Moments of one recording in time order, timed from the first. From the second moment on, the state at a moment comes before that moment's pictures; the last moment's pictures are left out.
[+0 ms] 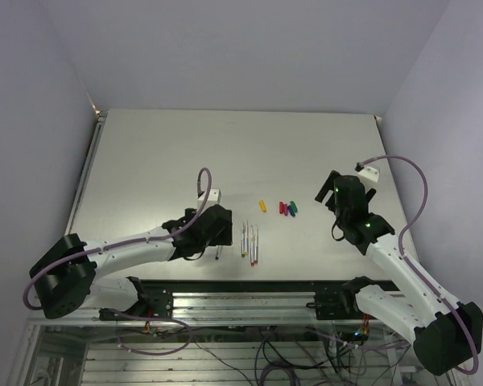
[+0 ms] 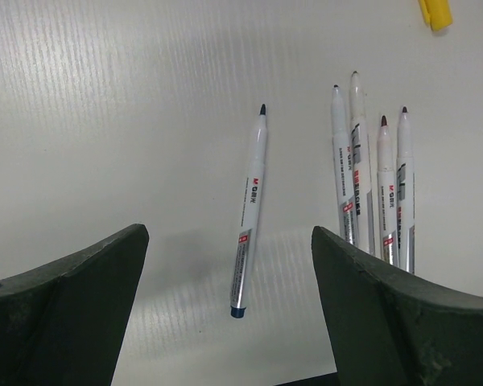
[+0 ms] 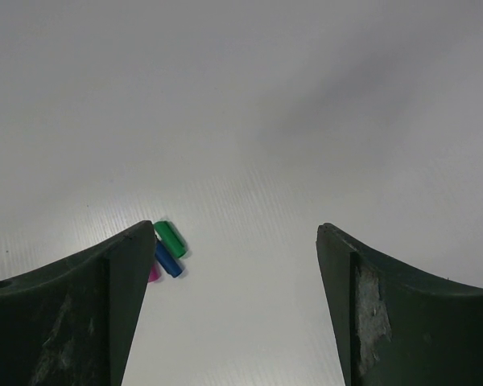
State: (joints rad) left arm -0.98 1.26 0.64 -0.28 -0.47 -0.76; right arm 0.38 0.90 0.65 -0.33 0.57 0.56
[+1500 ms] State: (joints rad) left arm -0.99 1.46 0.66 -0.23 -0.52 -0.68; right arm 0.38 0.87 0.62 -0.32 0.55 0.55
